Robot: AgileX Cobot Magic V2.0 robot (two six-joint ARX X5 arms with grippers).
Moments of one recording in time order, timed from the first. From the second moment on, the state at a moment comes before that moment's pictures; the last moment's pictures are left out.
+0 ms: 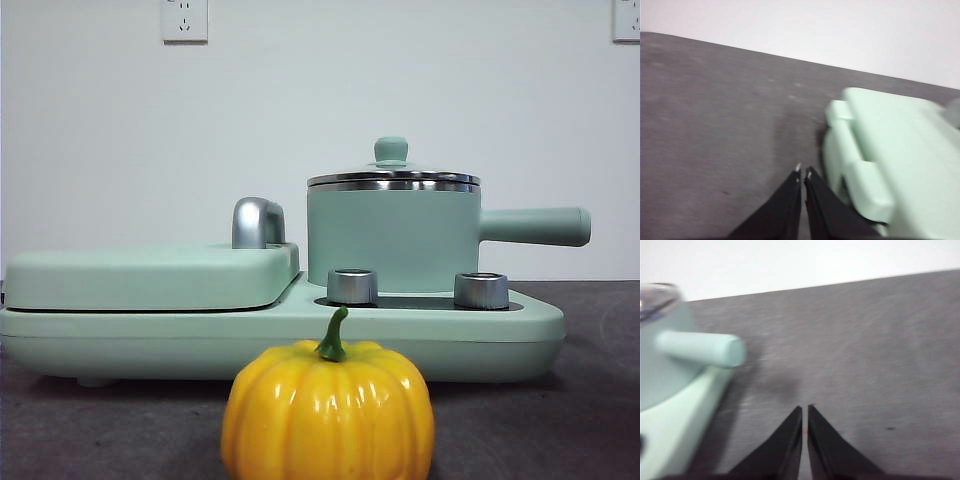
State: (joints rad) left arm 0.01 0.01 0.03 -0.15 0.15 -0.20; right arm 0.05 0.01 0.02 -0.17 -0.07 0.20
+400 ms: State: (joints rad) left arm -0.08 0.19 0.27 -0.21 0.16 -0.29; right arm 0.07 0.14 0.34 -0.36 -0.21 0.36
